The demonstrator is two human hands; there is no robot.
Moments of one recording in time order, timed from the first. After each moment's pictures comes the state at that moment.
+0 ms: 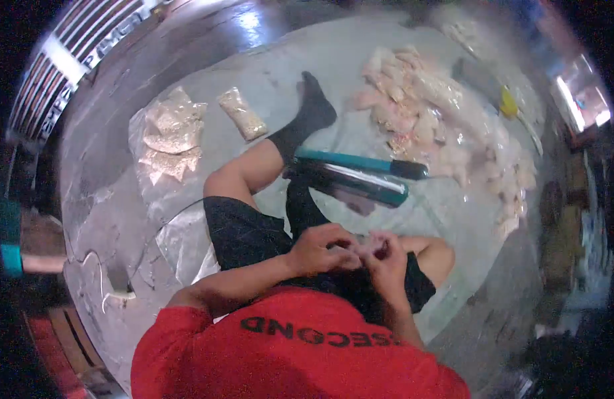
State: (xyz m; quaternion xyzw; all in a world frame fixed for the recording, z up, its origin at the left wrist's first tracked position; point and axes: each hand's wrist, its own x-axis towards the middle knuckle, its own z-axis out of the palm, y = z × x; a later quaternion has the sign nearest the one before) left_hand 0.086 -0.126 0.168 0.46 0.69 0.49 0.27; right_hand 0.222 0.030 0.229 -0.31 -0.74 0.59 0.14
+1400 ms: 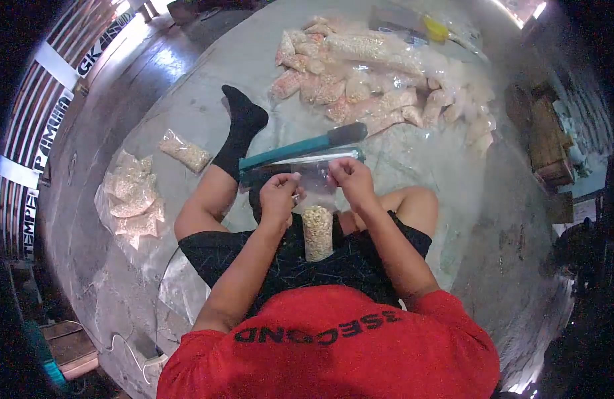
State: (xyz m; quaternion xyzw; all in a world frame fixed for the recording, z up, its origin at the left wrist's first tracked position) left_hand 0.030 -0.040 0.123 -0.02 0.58 0.73 0.36; right_hand 0.144 0.115 0.134 -0.32 -0.60 0.71 0.20
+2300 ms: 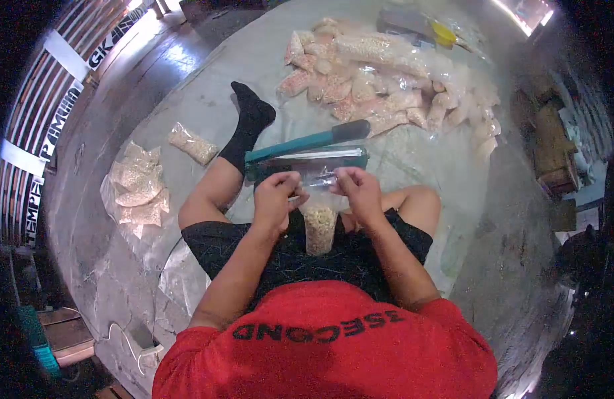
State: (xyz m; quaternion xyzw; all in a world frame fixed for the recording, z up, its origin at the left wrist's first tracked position) left_hand 0.049 -0.068 0.193 -0.02 0.58 0.72 0.38; right_hand 0.177 0.087 0.163 -0.30 -0.59 0.71 0.23
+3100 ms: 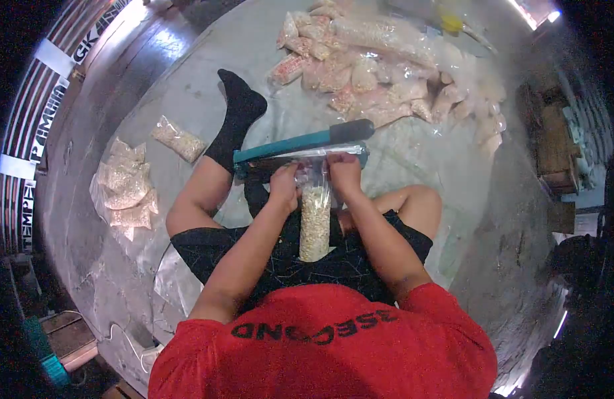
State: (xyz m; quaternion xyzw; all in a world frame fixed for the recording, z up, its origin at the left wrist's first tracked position) left_hand 0.004 -0.002 0.057 0.00 0.67 0.64 0.39; right_hand 0.091 0.141 0.013 -0.45 -0.64 0.58 0.23
